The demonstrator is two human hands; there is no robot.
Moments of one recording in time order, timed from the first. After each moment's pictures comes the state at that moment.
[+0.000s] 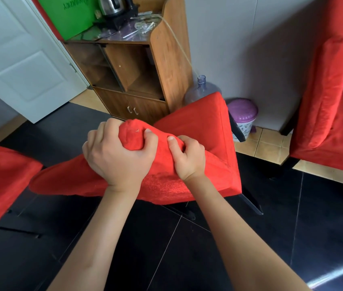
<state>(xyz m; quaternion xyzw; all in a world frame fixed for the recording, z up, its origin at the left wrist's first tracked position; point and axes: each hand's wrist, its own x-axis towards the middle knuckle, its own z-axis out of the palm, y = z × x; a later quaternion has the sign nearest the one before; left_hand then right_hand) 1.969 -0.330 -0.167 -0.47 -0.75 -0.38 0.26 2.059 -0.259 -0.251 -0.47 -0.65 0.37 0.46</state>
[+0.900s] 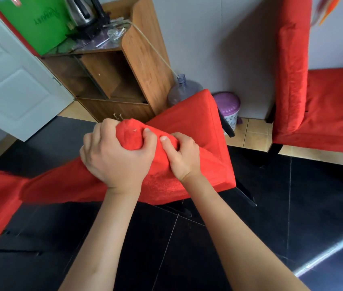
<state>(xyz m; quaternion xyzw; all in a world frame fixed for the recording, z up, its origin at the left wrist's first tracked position) 2.031 -0.316 -0.167 -0.49 -0.75 -0.36 0.26 2.112 -0.258 -0.250 -0.49 -0.61 0.42 0.47</state>
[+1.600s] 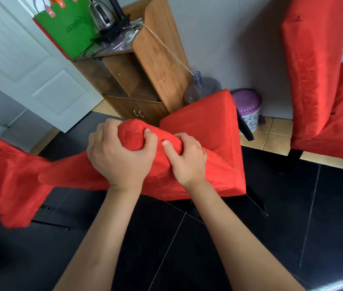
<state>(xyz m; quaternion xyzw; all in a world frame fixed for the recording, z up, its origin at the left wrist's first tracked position) 2.110 -0.290 -0.177 -0.48 -0.75 -0.34 0.30 2.187 -0.241 -0.258 -0.46 -0.62 0.48 0.42</state>
